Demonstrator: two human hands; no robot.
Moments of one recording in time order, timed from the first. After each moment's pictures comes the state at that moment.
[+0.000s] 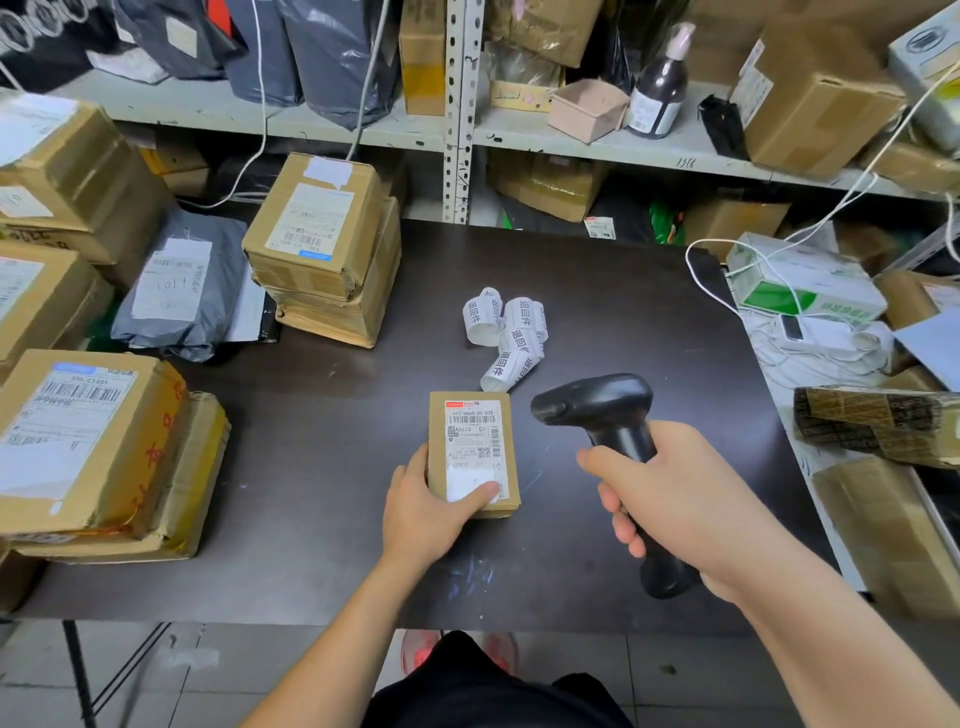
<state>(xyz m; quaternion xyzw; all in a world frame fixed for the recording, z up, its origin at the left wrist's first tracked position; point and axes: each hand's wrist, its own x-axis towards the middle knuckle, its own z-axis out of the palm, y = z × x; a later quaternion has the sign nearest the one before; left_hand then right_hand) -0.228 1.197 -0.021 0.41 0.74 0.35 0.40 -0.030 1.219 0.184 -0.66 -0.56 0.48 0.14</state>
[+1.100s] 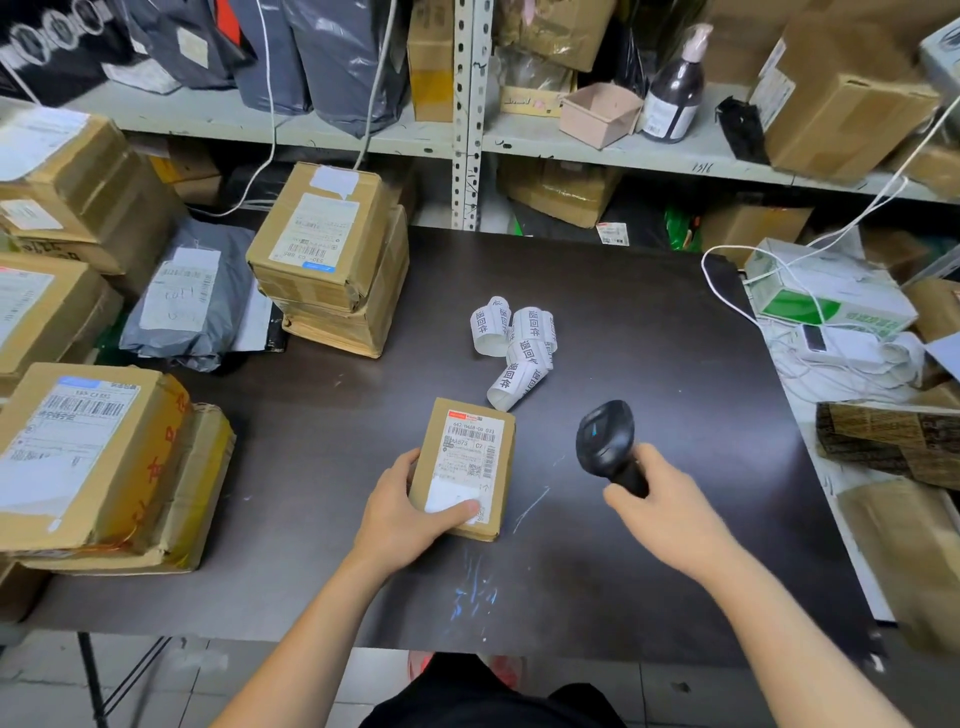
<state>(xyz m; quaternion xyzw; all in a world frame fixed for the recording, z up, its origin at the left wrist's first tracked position) -0.263 1.204 -0.016 0.40 0.71 0.33 0.47 0.018 1.263 0.074 -0.68 -0.63 0.36 0.06</state>
